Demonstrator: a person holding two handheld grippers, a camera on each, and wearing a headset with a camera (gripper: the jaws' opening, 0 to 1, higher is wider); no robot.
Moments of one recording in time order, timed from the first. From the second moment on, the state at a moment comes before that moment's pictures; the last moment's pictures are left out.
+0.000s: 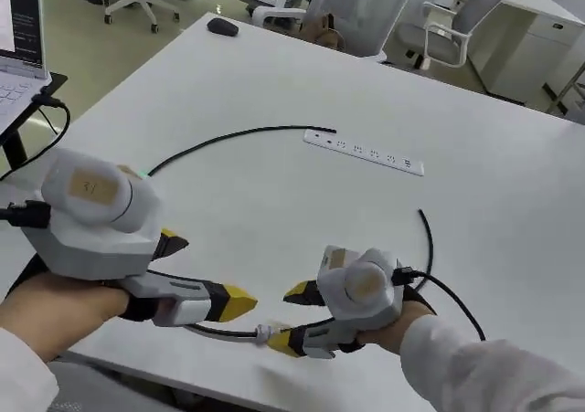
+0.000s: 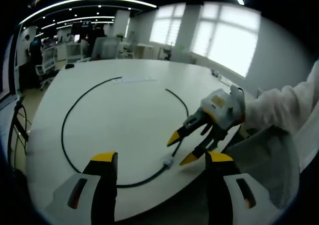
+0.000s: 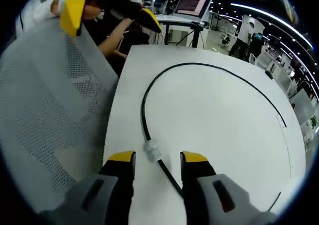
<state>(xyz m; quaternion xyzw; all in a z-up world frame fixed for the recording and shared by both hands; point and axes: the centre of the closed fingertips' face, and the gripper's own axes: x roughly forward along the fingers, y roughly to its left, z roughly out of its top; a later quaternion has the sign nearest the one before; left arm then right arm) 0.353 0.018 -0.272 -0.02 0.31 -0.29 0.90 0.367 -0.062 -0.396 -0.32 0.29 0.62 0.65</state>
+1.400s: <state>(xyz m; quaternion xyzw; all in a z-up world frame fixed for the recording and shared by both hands) 0.346 0.013 -0.281 0.01 0.33 -0.30 0.89 0.366 -0.071 -0.366 -0.32 0.24 0.62 0.67</state>
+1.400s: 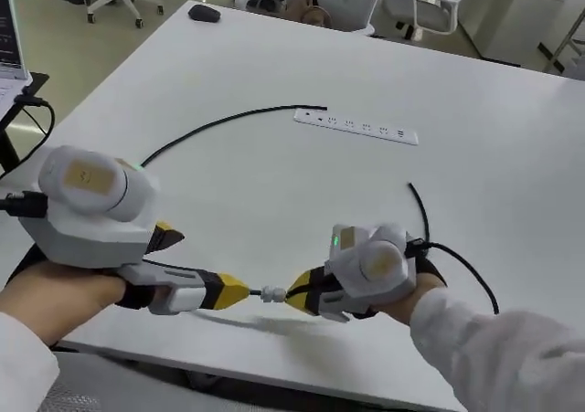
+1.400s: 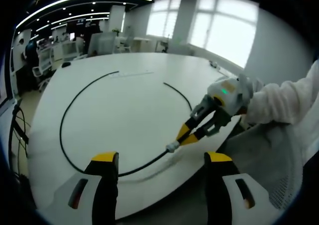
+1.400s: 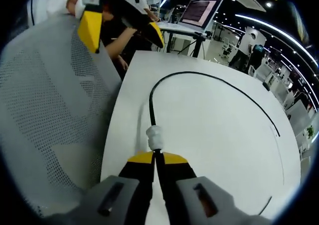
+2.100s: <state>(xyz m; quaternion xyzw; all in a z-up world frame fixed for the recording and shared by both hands) 0.362 -0.058 -0.265 0.10 0.21 -0.48 0.85 0.348 -0.081 -0.275 -0.30 0.12 0.63 0.70</state>
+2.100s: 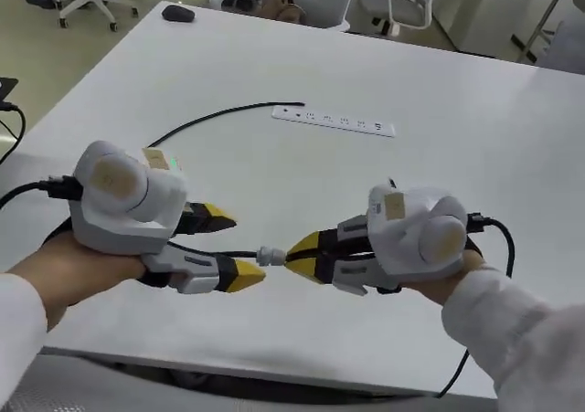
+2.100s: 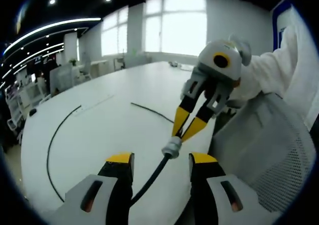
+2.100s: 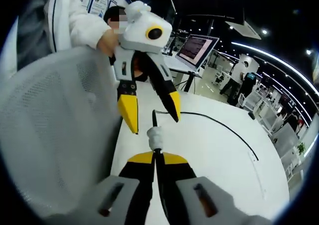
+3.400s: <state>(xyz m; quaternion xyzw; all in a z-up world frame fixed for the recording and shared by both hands) 0.338 -0.079 -0.208 0.04 0.11 -0.54 0.83 0.335 -0.132 -0.231 -0.23 0.09 0.64 0.72</state>
